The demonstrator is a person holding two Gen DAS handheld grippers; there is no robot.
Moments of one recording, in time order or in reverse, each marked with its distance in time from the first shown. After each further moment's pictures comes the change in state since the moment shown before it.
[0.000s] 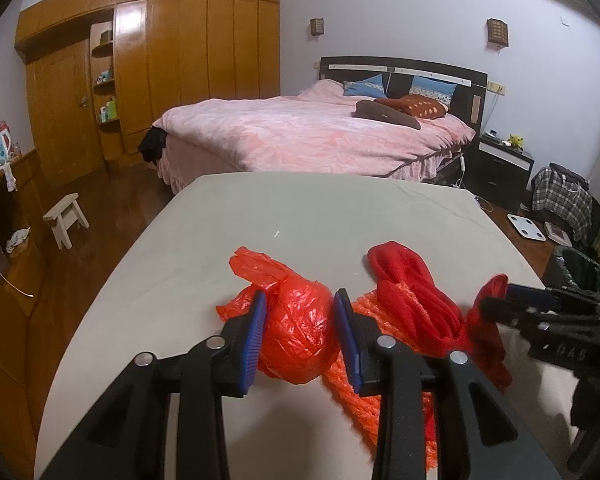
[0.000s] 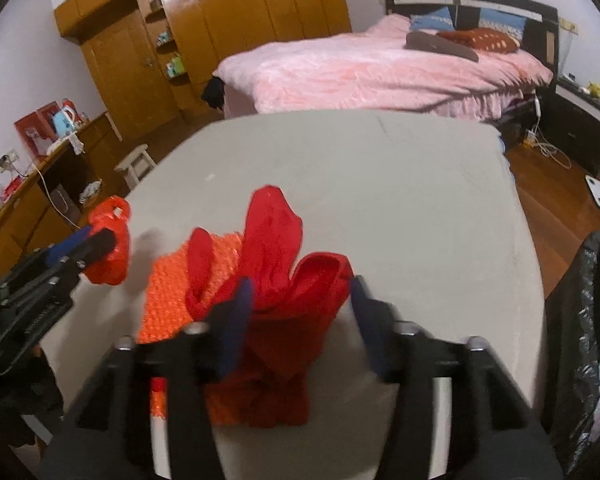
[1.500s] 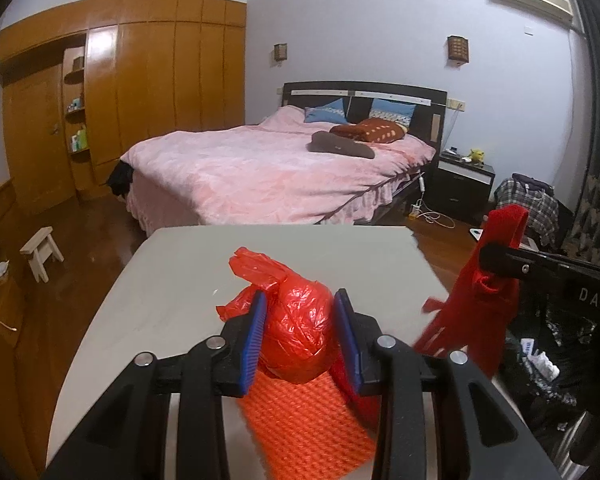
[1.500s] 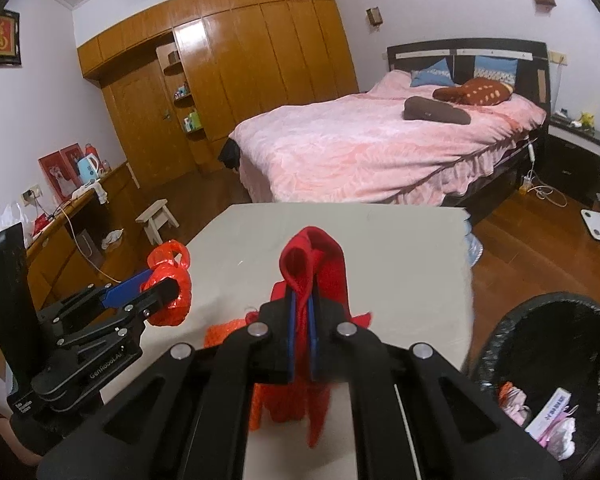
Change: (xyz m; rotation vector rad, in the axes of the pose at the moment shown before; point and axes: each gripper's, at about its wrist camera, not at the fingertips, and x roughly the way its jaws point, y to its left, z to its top) left arm -0.063 -0.065 0.049 0.058 -0.089 -0.118; right arm -0.127 -0.016 0.045 -0.003 -0.226 0.049
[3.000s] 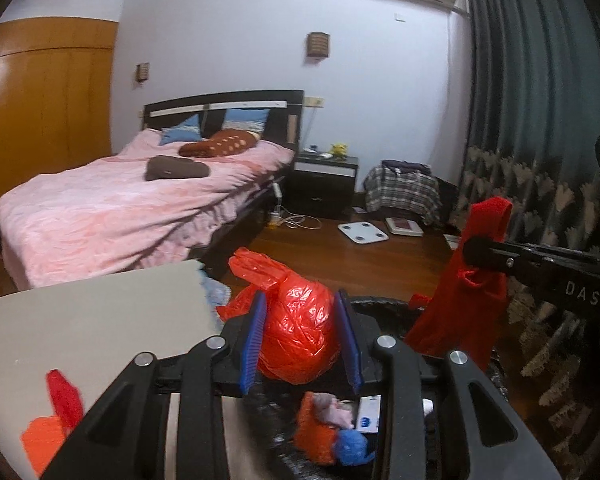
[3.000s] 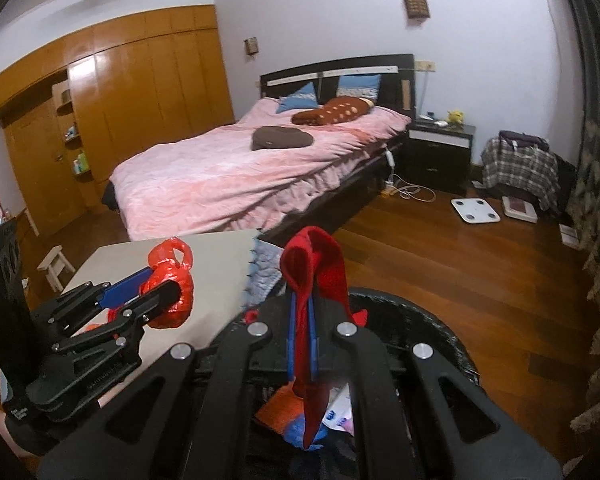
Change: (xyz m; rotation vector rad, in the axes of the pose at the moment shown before) left arm 0.036 -0.251 0.024 0.193 -0.042 -0.442; right arm -0.159 -0.187 -0.029 0.149 -0.098 -0.419
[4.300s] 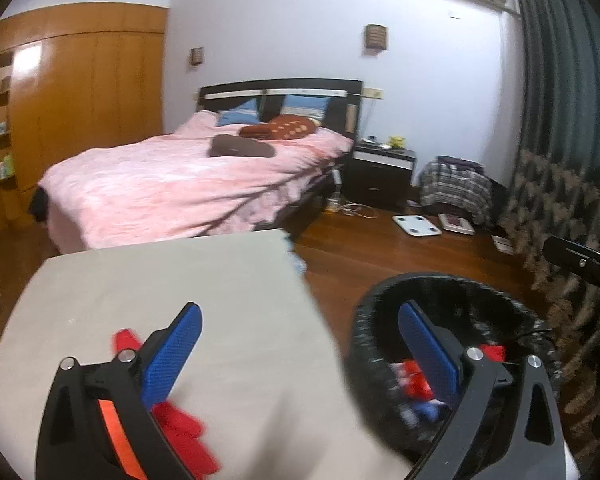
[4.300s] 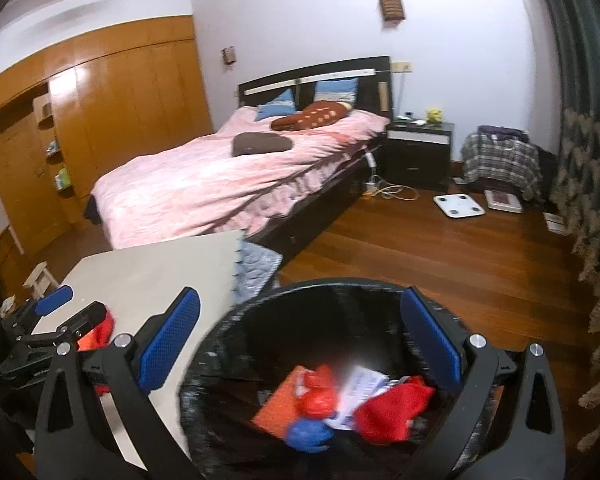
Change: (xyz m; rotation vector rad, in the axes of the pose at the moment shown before) left arm -0.040 0.092 -0.034 -0.090 0.036 0.214; right arm 0.012 0.023 -0.029 0.037 -0.037 -0.047
